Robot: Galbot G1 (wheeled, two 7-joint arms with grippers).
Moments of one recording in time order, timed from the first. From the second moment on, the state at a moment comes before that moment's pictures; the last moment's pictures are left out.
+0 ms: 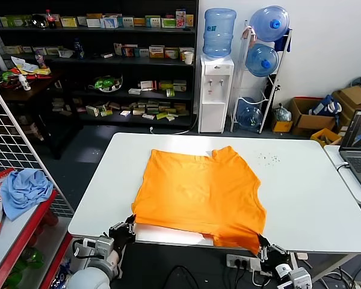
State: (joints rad) left arm 1.36 -1.03 -0.19 -1.93 -0.41 0.32 -0.27; right arm -1.73 1.11 0.56 2.11 0.17 -0.29 0.01
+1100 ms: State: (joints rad) left arm 0.97 -1.12 -0.07 -1.56 -0.37 0.26 -0.25; right arm -1.17 1.05 0.39 1.65 0.28 -0.24 0.01
